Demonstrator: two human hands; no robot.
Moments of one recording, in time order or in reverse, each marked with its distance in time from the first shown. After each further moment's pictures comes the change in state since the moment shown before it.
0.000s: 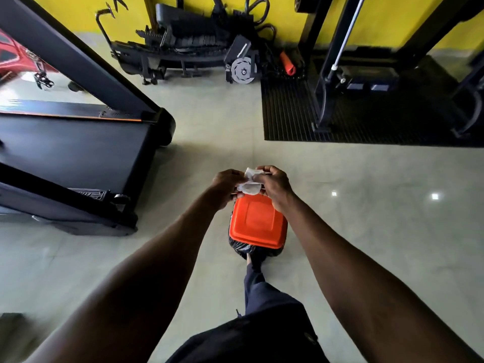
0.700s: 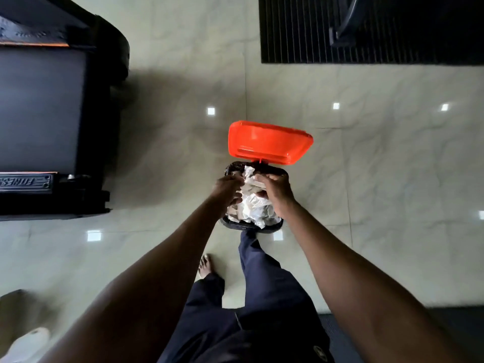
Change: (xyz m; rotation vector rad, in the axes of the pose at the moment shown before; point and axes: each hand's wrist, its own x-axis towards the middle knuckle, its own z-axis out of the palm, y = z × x) left_hand 0.263 -0.026 0.032 -0.002 -0.009 -0.458; right_hand 0.239 0.073 -0.013 -0.116 0.098 0.454
